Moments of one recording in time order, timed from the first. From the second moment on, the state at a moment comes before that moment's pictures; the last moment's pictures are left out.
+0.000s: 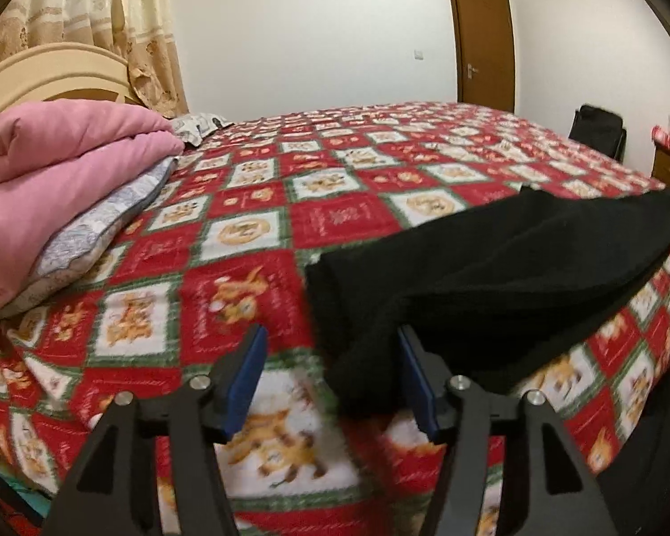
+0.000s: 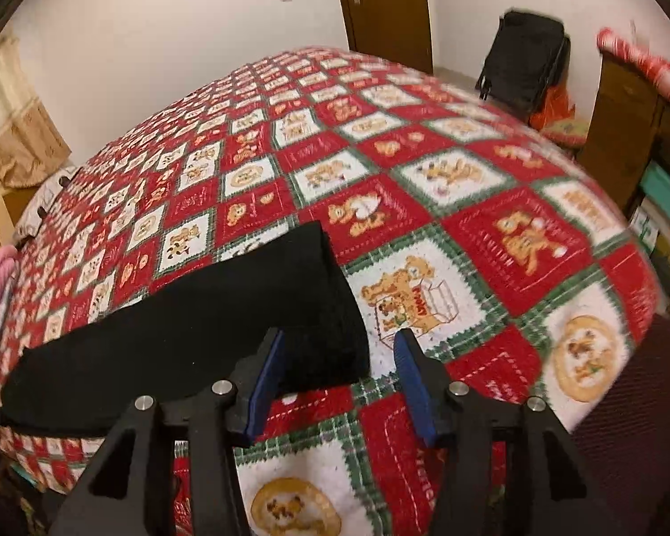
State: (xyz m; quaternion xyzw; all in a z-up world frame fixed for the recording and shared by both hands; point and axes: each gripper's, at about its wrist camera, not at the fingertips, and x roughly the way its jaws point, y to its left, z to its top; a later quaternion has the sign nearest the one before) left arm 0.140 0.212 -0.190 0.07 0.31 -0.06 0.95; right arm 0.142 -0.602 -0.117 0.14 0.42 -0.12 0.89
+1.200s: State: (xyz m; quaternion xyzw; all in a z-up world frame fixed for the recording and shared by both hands) left arm 0.194 0.208 -0.178 -0.05 0.38 -0.07 0.92; right arm 0.195 -0.265 -0.134 -0.11 0.47 0.20 0.85
